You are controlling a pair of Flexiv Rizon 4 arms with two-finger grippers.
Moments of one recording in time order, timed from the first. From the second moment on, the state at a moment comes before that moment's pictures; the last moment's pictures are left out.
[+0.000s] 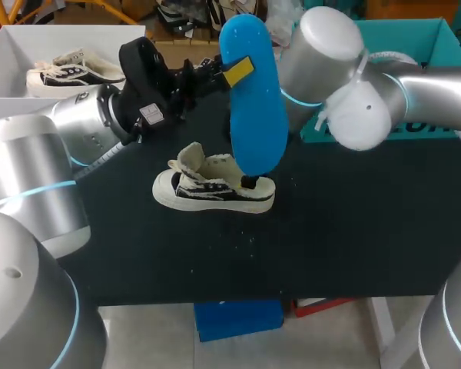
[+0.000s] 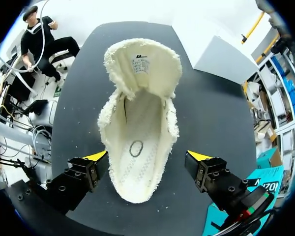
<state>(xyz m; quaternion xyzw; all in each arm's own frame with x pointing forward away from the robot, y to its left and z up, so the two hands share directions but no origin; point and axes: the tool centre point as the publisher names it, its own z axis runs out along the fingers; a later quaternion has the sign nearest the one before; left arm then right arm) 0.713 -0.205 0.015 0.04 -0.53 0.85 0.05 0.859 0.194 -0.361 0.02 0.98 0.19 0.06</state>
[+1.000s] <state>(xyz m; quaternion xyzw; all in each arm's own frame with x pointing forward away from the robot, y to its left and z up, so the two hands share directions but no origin) 0.713 -0.205 0.015 0.04 -0.53 0.85 0.05 0.848 0.189 -0.379 0.02 0.91 0.42 0.08</state>
